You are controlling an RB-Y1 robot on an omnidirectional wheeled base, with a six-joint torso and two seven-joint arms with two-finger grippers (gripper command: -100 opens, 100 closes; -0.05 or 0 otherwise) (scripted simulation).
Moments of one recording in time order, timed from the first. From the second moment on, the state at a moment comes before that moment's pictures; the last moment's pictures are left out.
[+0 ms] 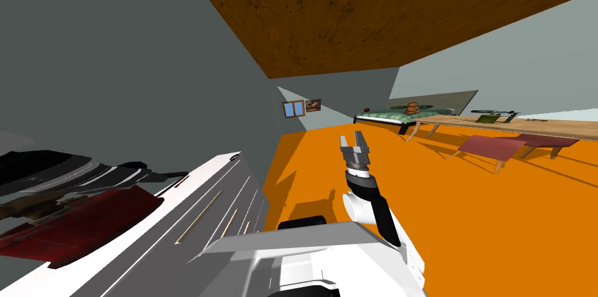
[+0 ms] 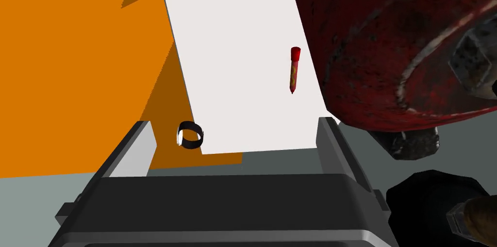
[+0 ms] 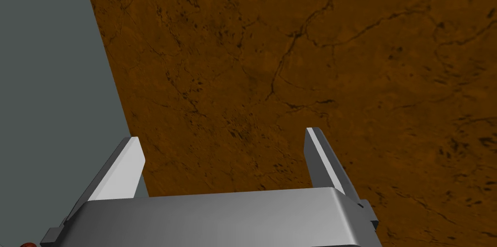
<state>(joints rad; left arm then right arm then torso) 0.59 2.37 -0.62 -1.15 0.14 -0.96 0.51 0.49 -0.03 0.02 -2.35 -0.03 -0.52 0.03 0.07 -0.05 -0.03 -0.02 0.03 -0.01</state>
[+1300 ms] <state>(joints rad) 0.27 2.02 -0.55 -0.97 0.21 -0.59 0.23 0.49 -0.03 0.02 -2.35 -0.03 -0.52 0.03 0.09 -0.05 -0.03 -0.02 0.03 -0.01</state>
